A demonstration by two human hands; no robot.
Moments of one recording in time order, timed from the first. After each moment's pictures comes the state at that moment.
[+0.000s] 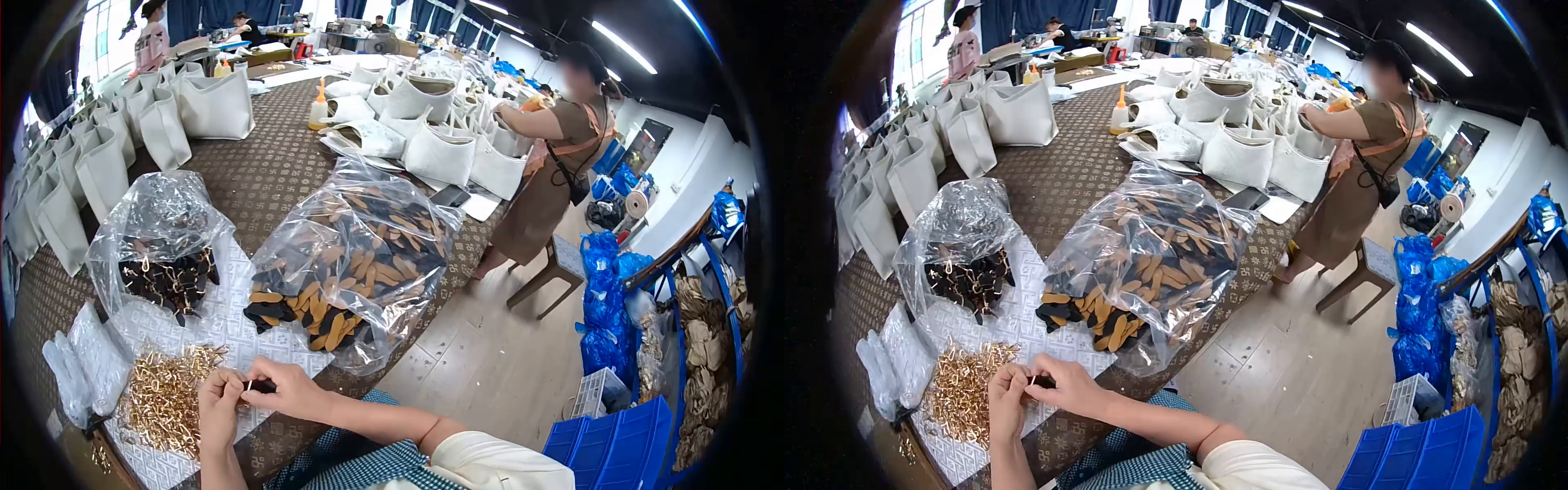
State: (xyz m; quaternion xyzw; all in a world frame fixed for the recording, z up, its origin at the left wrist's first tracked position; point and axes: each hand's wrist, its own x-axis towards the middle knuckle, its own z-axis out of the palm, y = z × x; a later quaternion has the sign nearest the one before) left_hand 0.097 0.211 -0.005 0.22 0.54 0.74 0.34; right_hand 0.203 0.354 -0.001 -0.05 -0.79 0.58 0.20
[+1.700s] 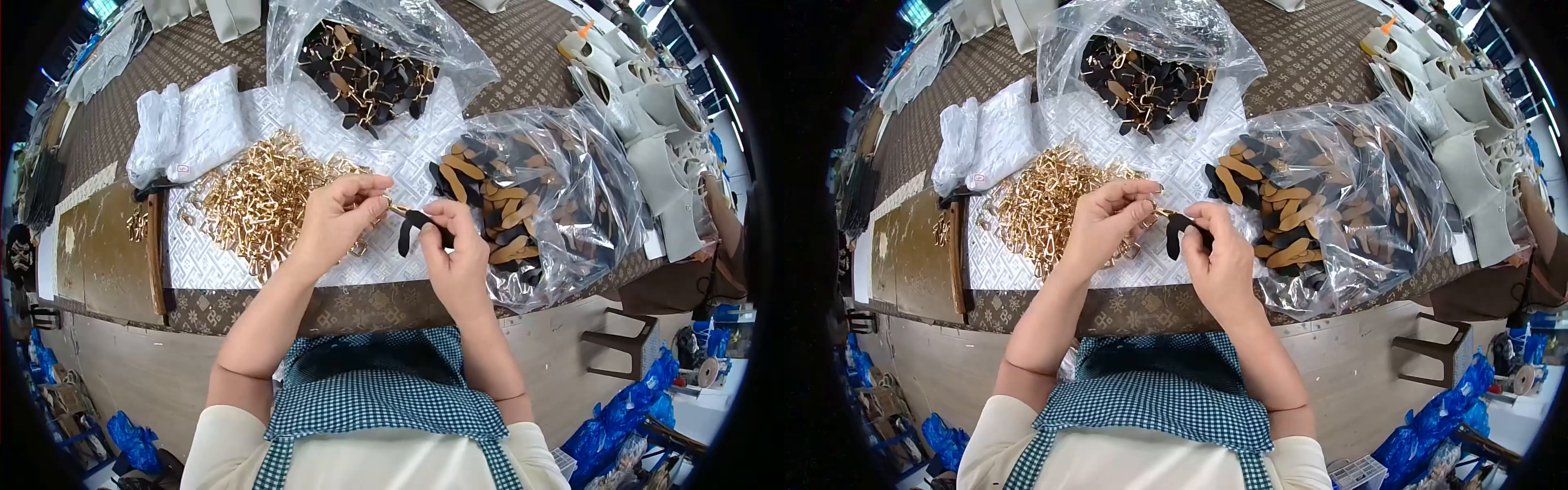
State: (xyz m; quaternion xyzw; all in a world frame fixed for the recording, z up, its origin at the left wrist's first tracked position) left_hand 0.080 0.218 0.008 0.20 0.68 0.68 0.20; right_hand 0.189 0.375 0.012 -0.07 -0.82 0.49 0.28
